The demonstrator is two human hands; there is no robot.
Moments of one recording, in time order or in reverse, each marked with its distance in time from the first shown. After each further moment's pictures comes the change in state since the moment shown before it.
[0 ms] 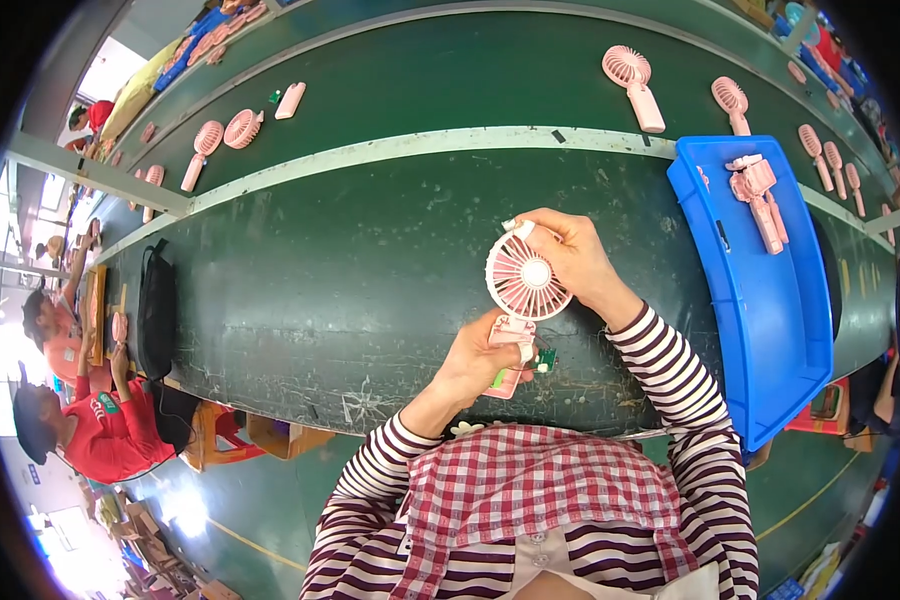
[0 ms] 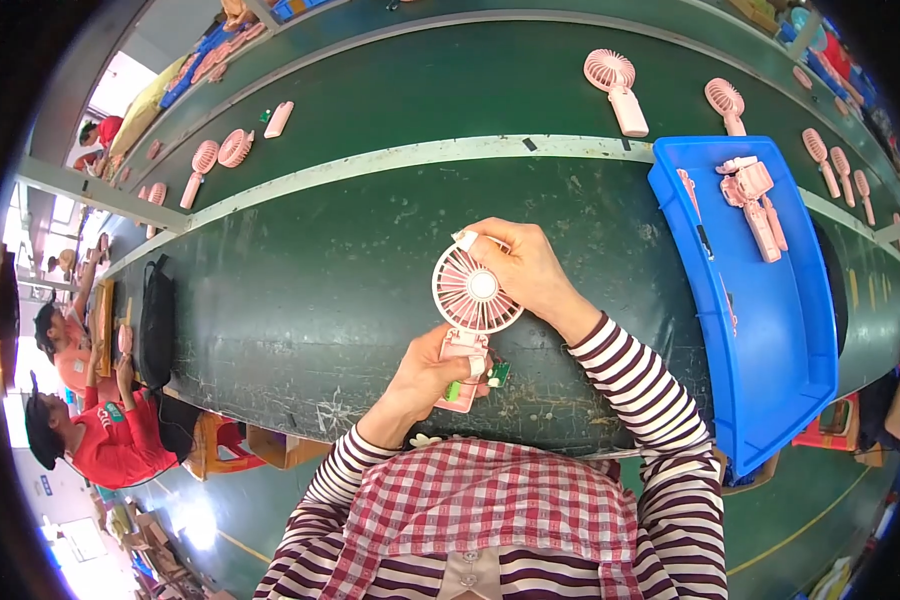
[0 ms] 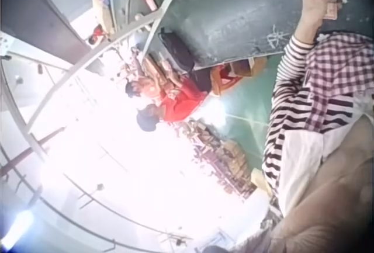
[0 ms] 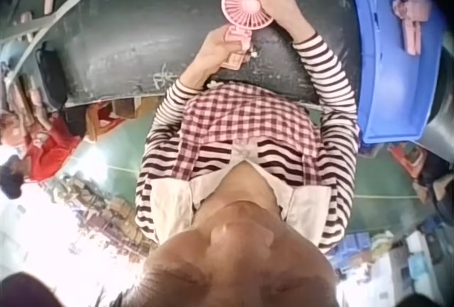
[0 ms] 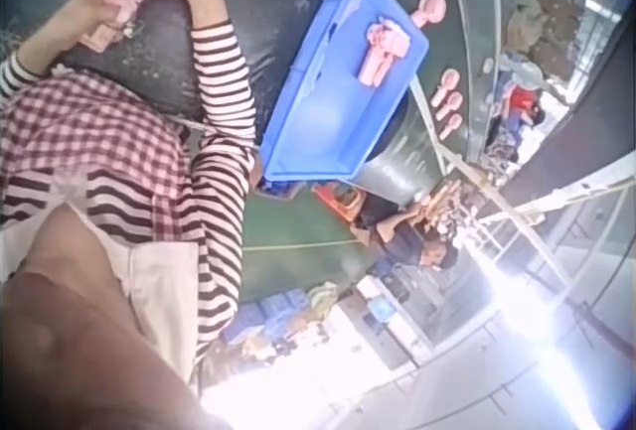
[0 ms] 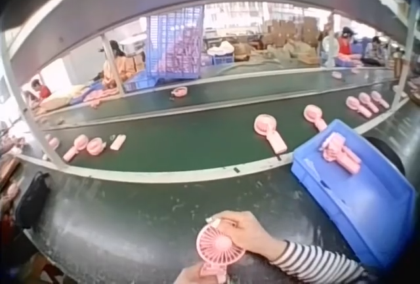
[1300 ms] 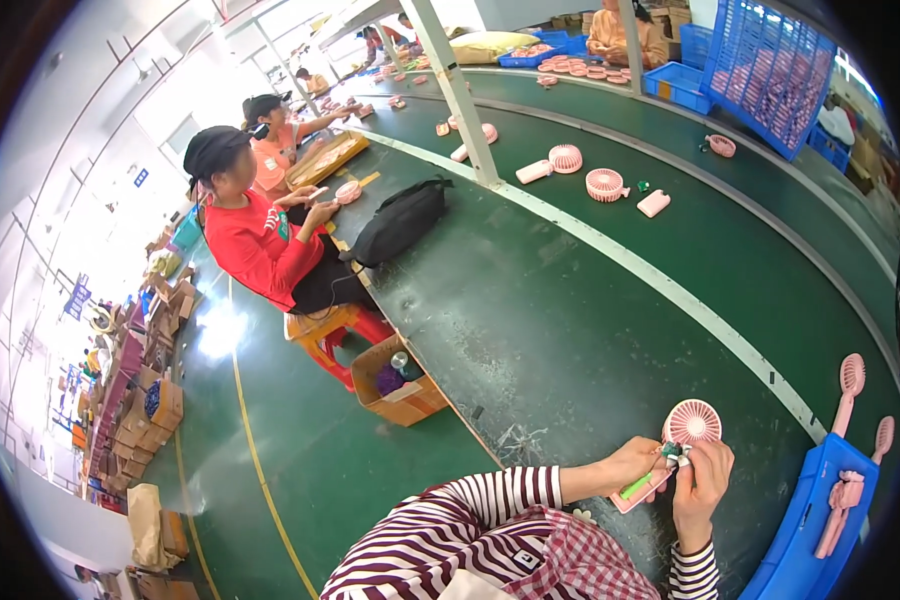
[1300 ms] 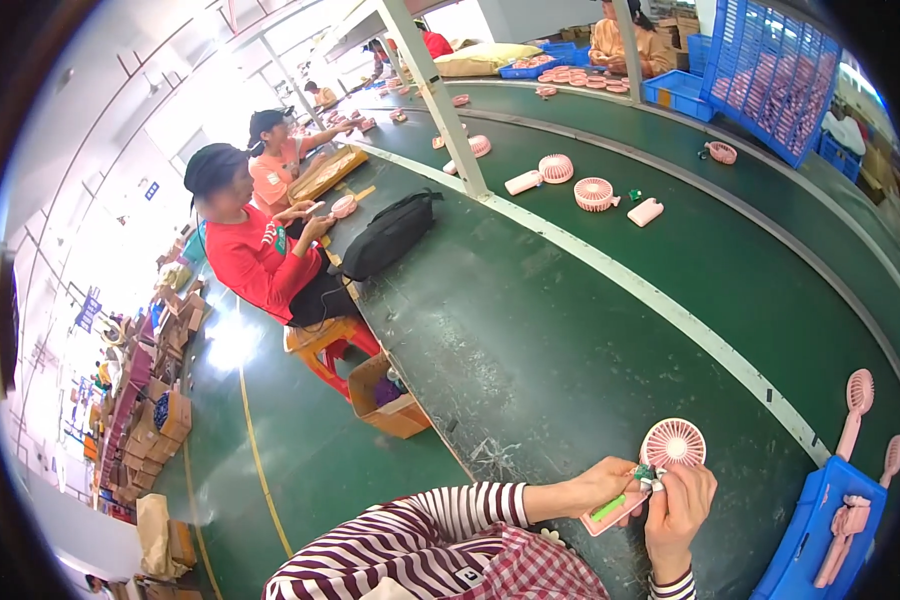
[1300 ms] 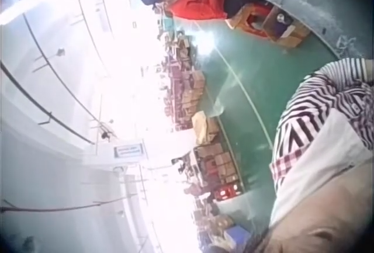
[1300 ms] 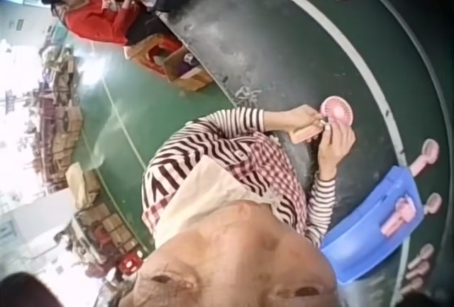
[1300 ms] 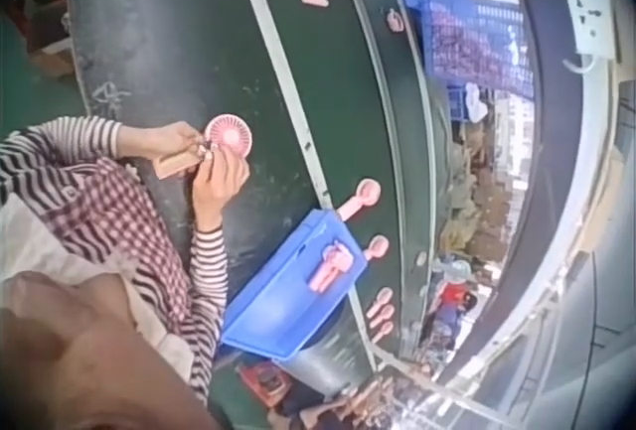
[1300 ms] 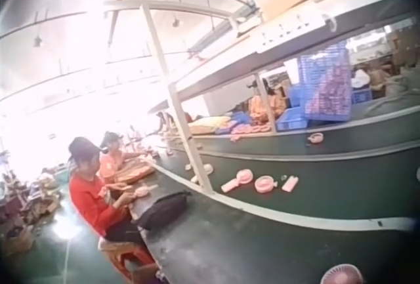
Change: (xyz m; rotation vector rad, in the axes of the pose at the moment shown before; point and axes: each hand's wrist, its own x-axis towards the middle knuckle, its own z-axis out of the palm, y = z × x) left_hand 0.005 -0.008 -0.009 -0.258 0.214 0.090; right_hand -0.042 -0.022 0.039 -0.705 -0.042 -0.767
